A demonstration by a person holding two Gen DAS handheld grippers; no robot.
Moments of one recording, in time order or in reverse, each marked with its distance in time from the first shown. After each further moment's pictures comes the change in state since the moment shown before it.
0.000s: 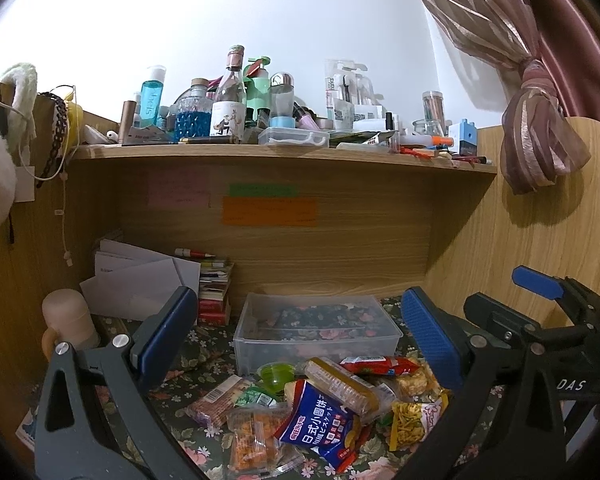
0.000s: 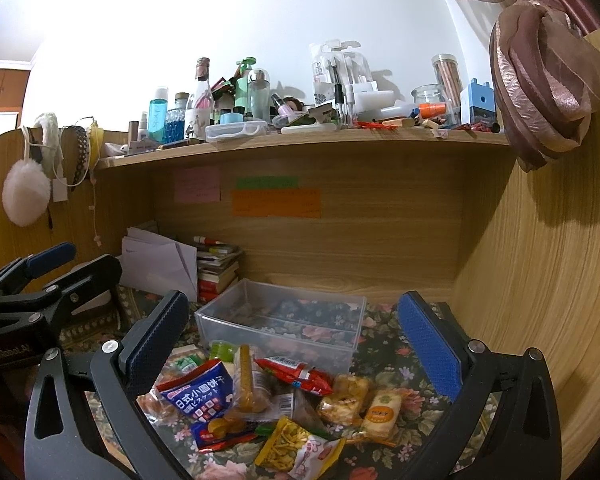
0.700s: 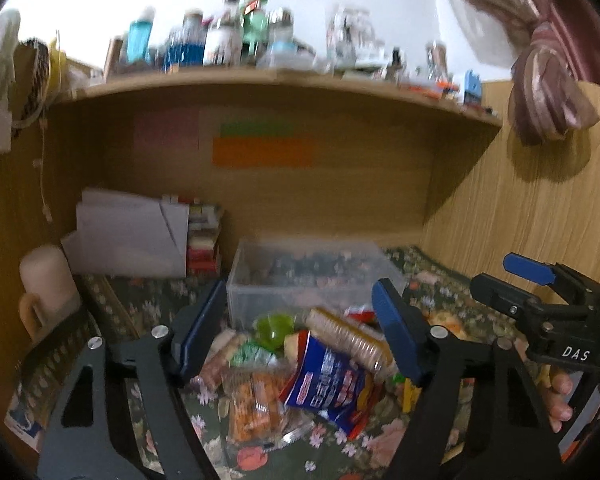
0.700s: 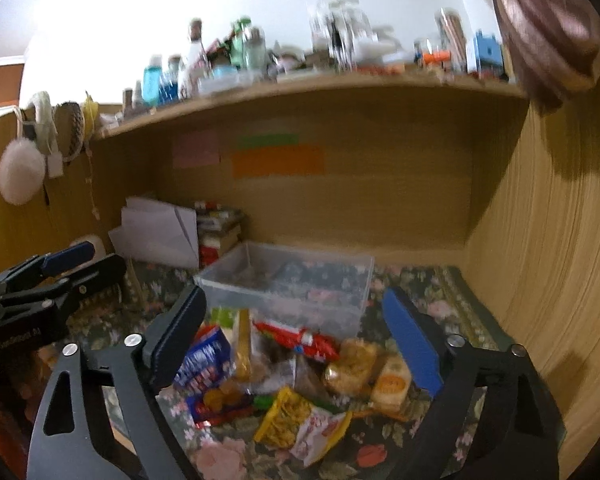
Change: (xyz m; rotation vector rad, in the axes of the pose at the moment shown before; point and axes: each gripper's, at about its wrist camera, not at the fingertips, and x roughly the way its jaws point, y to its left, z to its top) left arm 0.035 0.017 -0.037 -0.013 0.199 -0.050; right arm 0.026 -0.011 -0.033 0.033 0.165 0.034
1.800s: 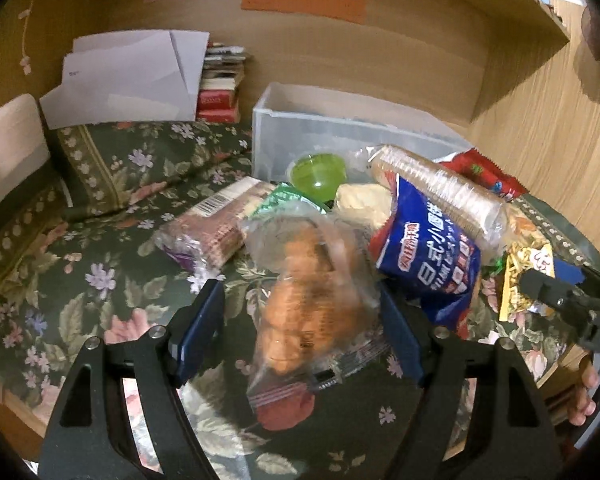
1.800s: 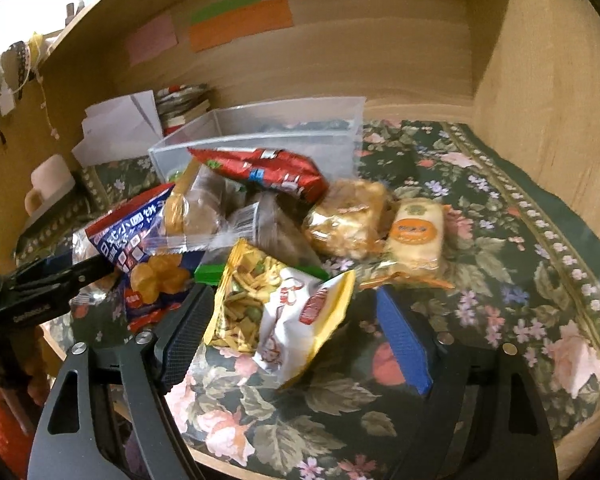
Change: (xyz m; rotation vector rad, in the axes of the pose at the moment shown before) left arm 0.082 0.040 -0.095 -0.084 0.368 0.045; right arm 0.062 -0.022 -0.079 0.113 0.341 0.018
